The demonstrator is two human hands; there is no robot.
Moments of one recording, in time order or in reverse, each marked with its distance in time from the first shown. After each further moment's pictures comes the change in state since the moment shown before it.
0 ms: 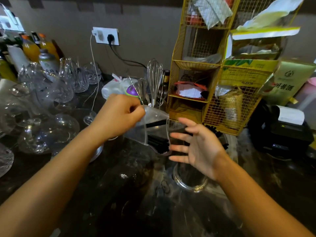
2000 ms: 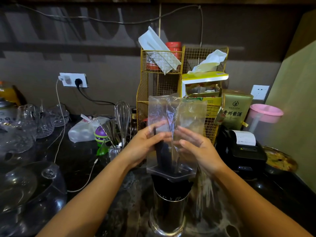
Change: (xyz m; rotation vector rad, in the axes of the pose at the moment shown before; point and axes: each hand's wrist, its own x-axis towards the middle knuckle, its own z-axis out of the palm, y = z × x) left_hand 0.082 0.038 0.103 -1.149 -0.412 -0.087; right_hand 0.014 -0.058 -0.086 -0.412 0.204 -0.663
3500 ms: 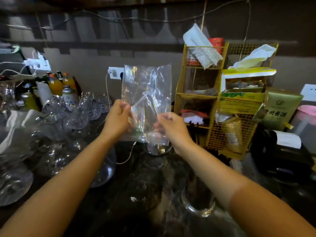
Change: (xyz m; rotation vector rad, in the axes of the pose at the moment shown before) left_hand -0.109 0.064 -0.093 0.620 0.821 0.081; right_hand 0.011 -0.041 0.165 0.007 -0.032 0.128
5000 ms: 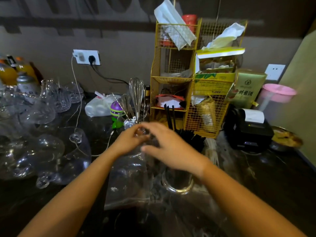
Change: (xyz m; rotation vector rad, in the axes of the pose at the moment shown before) left_hand -0.044 -0.045 0.078 0.244 -0.628 -0.065; right_hand -0.077 0.002 -0.043 -0.773 -0.344 -0.138
